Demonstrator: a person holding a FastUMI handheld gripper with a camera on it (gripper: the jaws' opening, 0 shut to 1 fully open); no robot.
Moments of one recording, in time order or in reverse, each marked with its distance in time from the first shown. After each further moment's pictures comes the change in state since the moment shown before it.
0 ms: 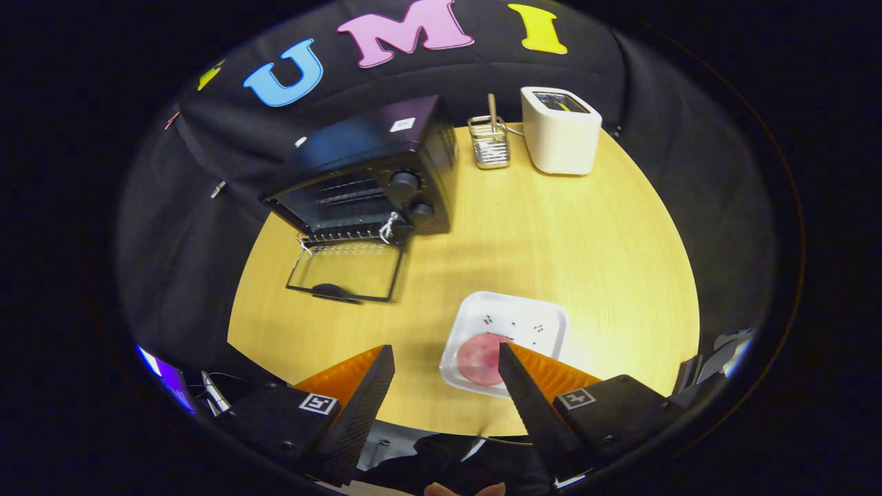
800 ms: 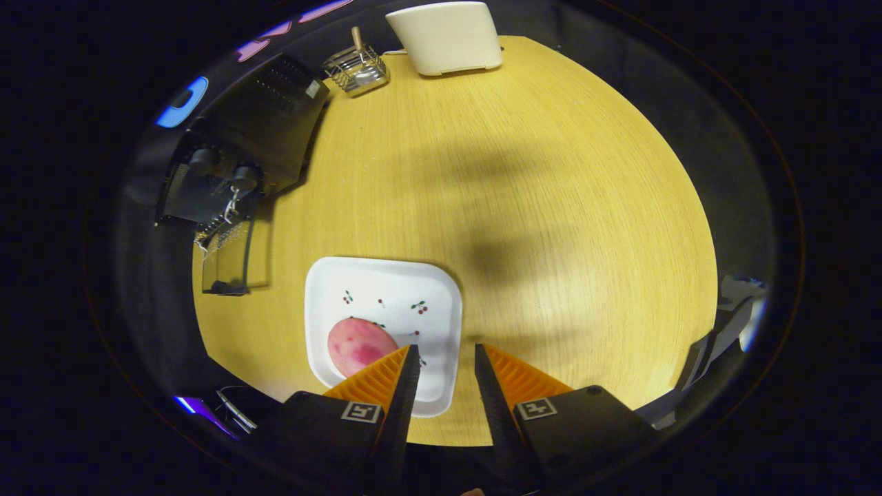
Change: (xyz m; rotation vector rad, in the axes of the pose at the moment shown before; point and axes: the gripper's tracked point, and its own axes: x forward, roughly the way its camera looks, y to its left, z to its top) arm 0.094 -0.125 -0.047 0.198 0.279 -0.103
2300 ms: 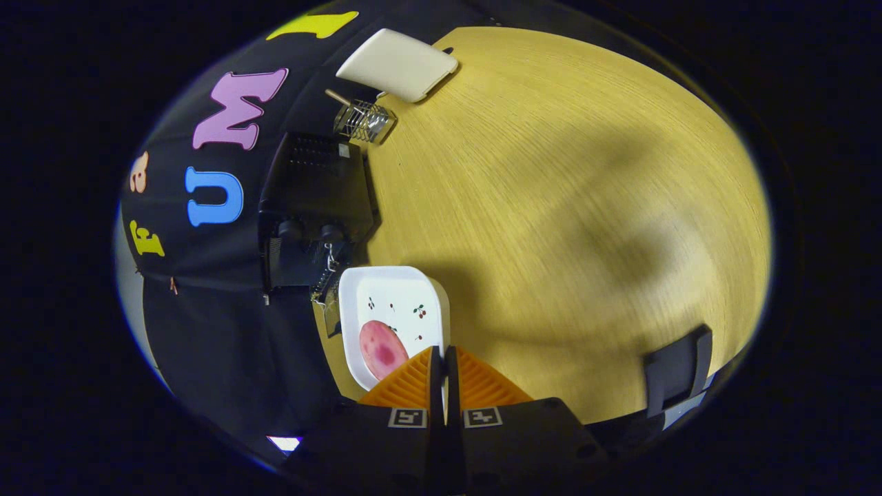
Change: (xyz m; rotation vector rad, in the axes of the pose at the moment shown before) arm -0.038 0.051 -0.008 0.382 -0.105 0.508
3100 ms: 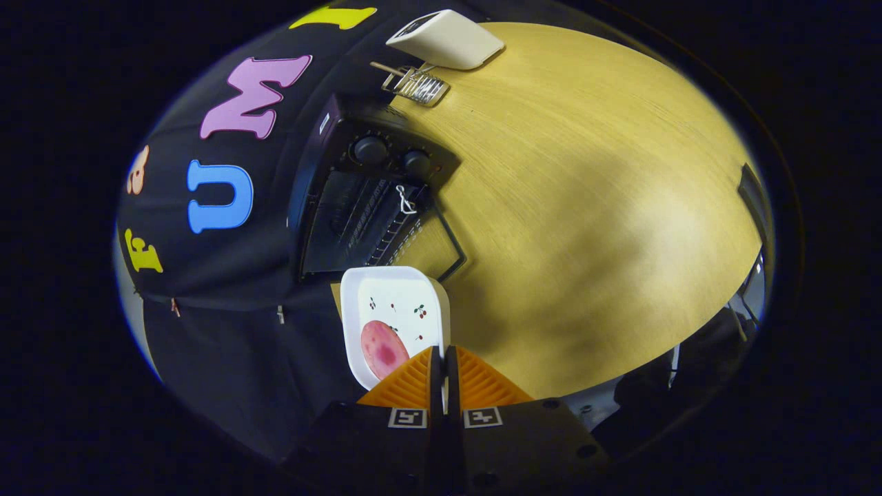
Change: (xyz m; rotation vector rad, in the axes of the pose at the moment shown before) arm 0.073 0.157 -0.107 0.137 -0.075 -0.010
